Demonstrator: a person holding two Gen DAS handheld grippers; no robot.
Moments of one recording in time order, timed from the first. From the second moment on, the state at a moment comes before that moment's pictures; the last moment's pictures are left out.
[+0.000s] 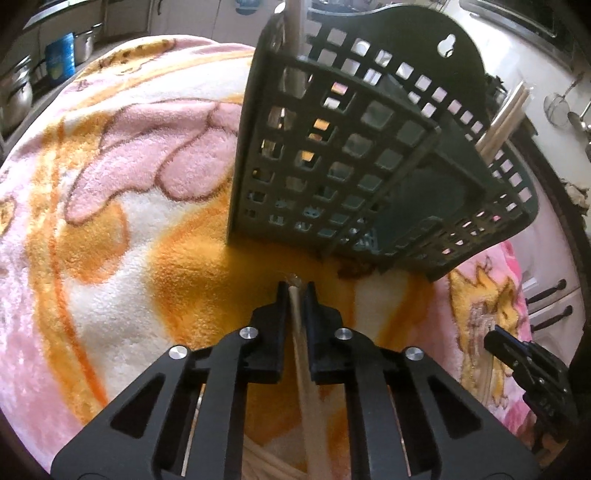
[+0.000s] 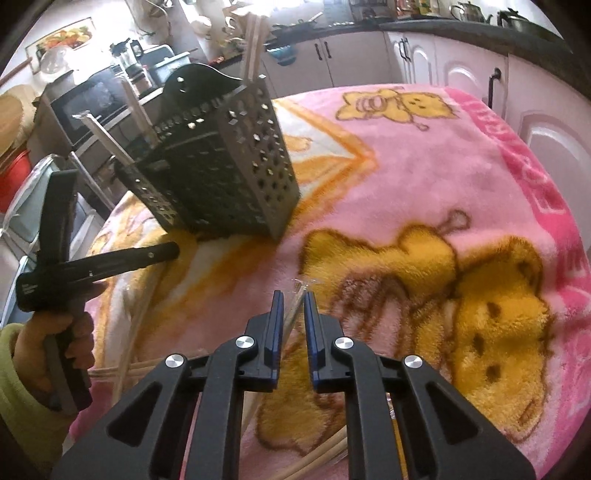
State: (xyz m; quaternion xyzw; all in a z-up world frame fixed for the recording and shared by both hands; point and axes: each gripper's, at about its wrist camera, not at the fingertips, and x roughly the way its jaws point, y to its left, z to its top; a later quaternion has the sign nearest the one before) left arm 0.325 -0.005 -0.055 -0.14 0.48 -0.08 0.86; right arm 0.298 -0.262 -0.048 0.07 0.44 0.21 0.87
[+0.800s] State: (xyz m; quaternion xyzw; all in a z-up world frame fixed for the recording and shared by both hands) left arm 0.249 0.000 0.060 -0.11 0.33 -0.13 0.93; right arm 0.253 -0.231 0.047 0.01 0.31 0.26 0.91
